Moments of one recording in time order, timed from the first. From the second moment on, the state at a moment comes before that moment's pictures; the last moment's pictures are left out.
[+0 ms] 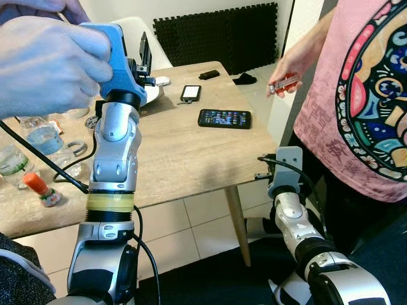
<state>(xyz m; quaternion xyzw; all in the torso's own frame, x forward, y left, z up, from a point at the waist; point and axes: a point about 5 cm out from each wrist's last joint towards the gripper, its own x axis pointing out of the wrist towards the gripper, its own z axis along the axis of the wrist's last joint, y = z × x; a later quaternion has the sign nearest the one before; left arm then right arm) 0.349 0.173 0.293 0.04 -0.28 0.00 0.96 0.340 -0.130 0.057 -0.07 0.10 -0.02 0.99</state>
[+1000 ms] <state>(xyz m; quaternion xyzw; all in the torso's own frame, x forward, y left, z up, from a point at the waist) 0.349 0.173 0.292 0.04 -0.28 0.00 0.96 0.339 -0.130 0.054 -0.07 0.11 -0.02 0.99</state>
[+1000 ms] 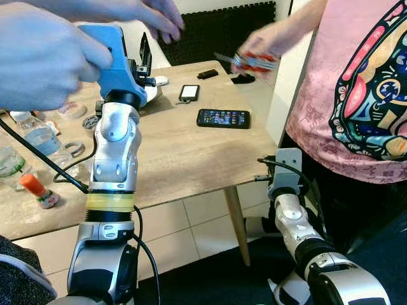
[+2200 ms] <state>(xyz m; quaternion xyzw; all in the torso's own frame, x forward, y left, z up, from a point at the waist) 0.349 0.172 0.291 0.05 -0.28 -0.01 0.96 0.338 -0.129 0.053 -0.07 0.11 -0.02 0.99</state>
